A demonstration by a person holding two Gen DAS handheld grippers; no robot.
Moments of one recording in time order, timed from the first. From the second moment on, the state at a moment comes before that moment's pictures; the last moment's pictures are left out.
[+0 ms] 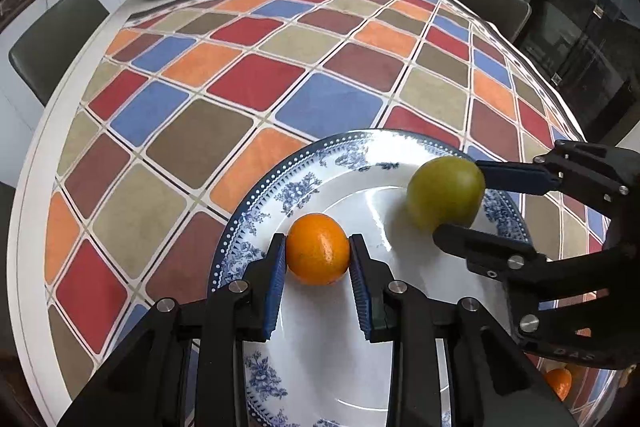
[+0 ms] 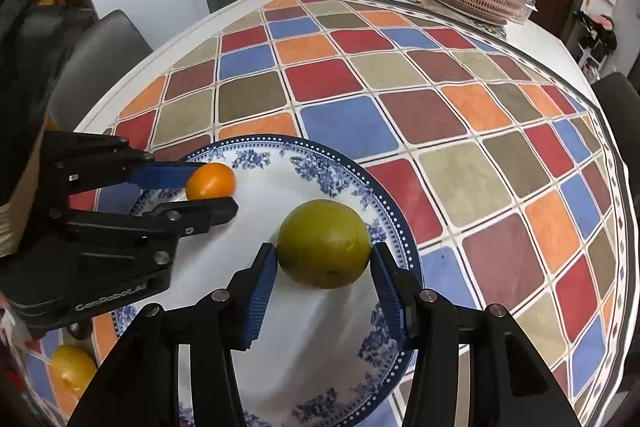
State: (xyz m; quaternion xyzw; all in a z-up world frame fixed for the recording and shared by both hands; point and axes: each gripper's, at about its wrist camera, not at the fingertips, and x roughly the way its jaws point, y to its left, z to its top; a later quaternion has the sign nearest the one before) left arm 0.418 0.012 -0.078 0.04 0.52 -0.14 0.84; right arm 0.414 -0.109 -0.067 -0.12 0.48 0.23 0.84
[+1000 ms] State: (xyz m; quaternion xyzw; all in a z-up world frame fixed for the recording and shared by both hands) left arm 0.308 0.008 0.015 0.08 0.40 -0.07 0.91; right arm 0.348 -0.144 0.000 -0.05 0.43 0.22 0.88
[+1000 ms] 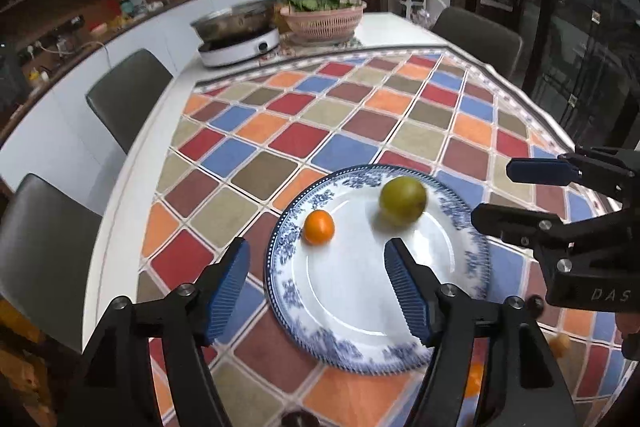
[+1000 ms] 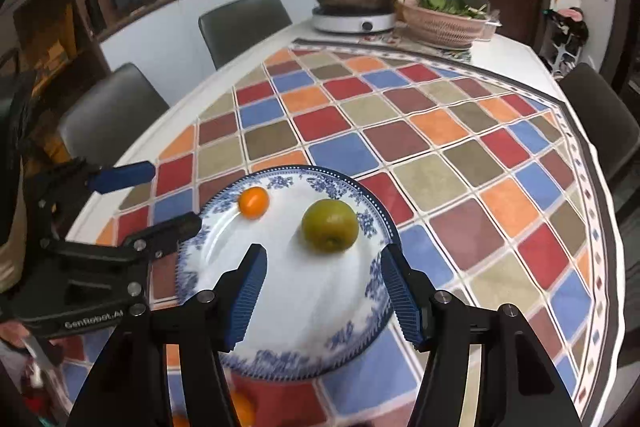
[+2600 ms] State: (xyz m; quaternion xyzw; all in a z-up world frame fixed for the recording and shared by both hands) left arm 0.102 -0.014 -0.011 0.08 0.33 -0.08 0.94; right arm 0.138 -0.210 -0.020 -0.04 0.38 0.08 0.92
